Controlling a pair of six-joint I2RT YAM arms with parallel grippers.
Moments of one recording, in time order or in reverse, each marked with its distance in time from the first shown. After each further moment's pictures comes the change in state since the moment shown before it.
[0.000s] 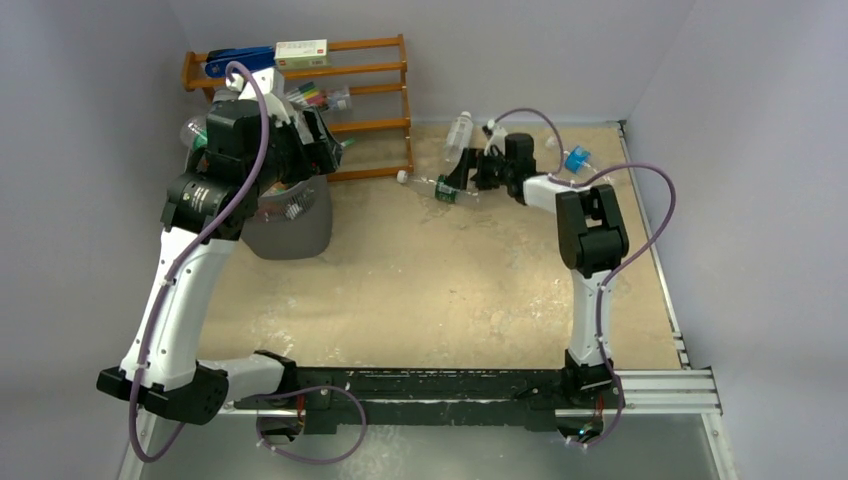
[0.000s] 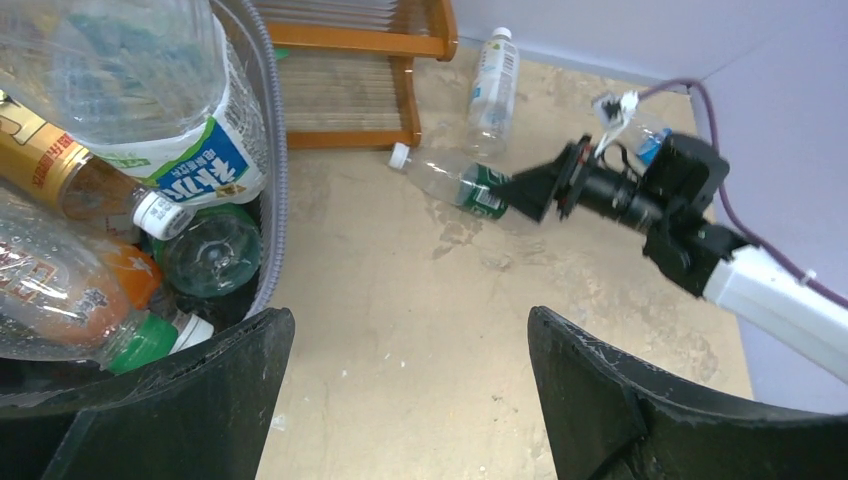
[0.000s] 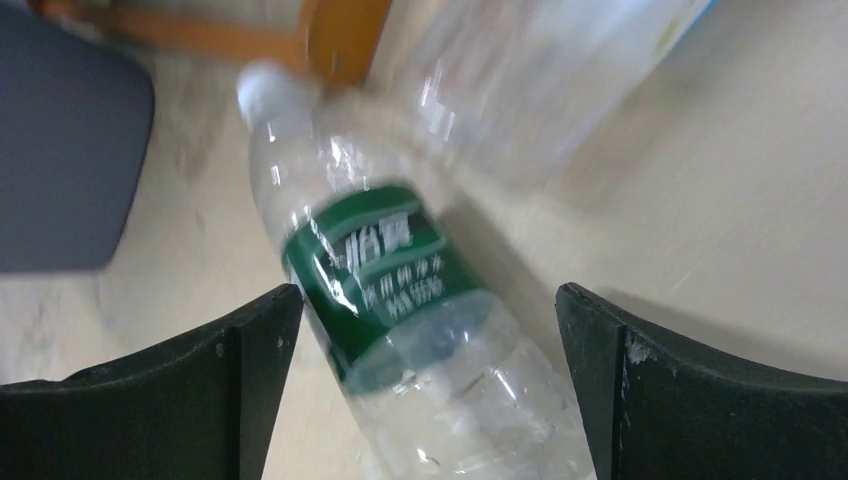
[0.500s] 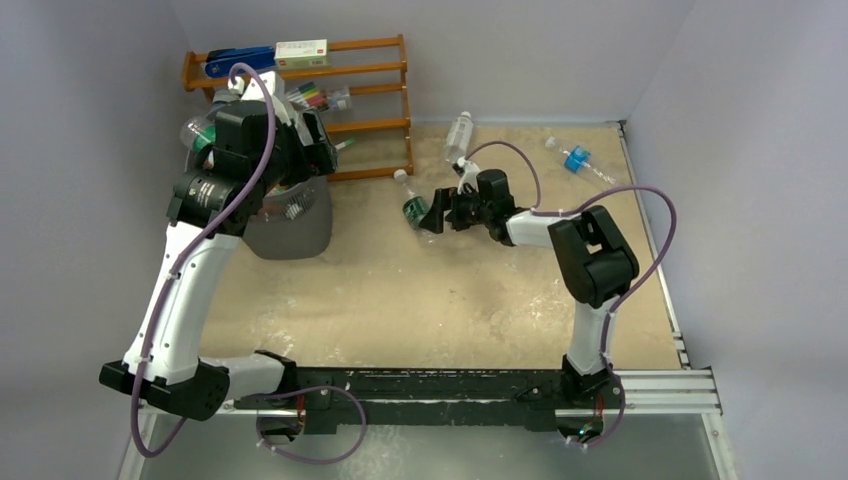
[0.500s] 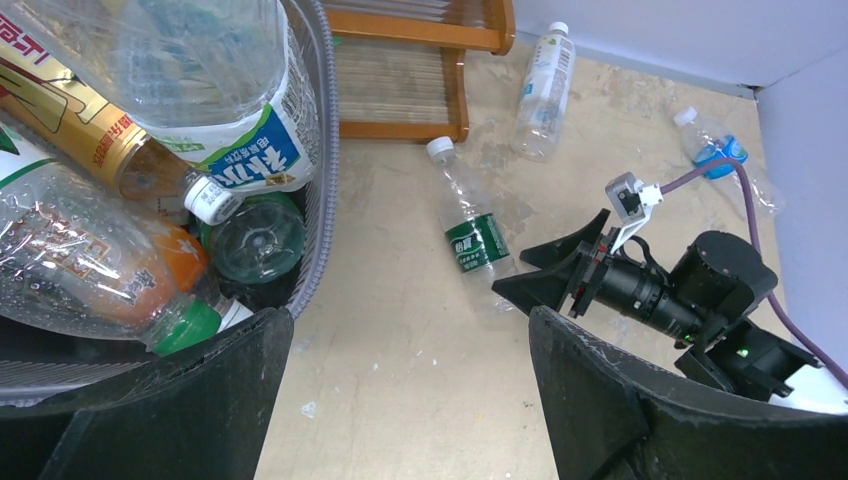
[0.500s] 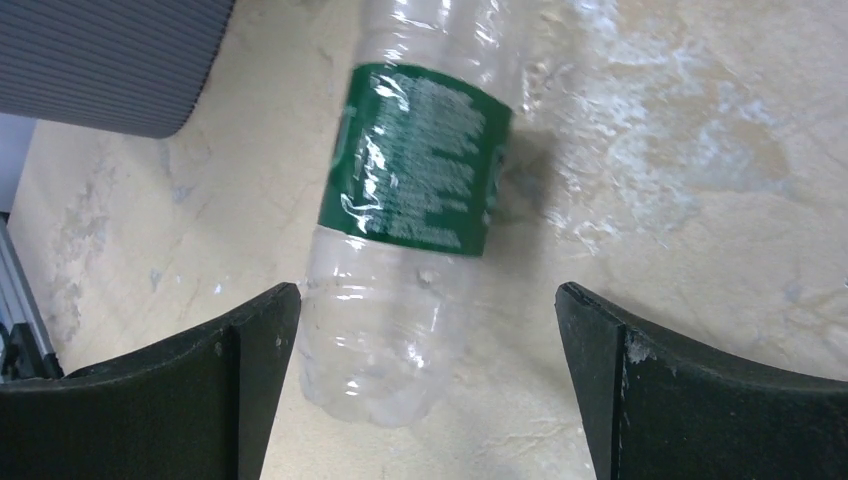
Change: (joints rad) left arm -0.007 0.022 -0.004 -0.039 -0.097 0.009; right arm 0.218 -0.269 -0.483 0.213 0.069 0.061
